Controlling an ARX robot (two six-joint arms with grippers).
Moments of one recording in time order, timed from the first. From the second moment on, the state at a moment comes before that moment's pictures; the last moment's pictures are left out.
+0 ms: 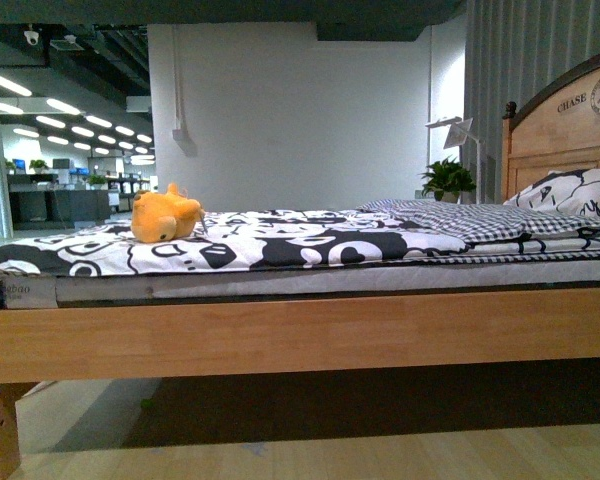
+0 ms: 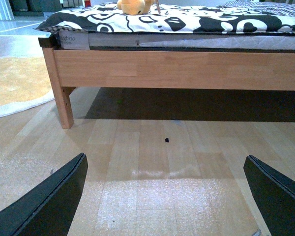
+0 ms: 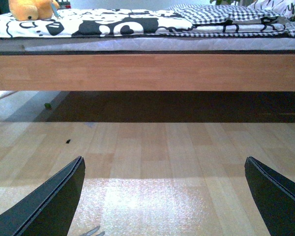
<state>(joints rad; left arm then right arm) 0.00 0.00 0.01 0.00 0.00 -0.01 0.00 0.00 0.01 0.00 0.00 0.00</state>
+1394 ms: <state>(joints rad) 0.00 0.00 0.01 0.00 0.00 -0.01 0.00 0.00 0.01 0.00 0.00 0.00</state>
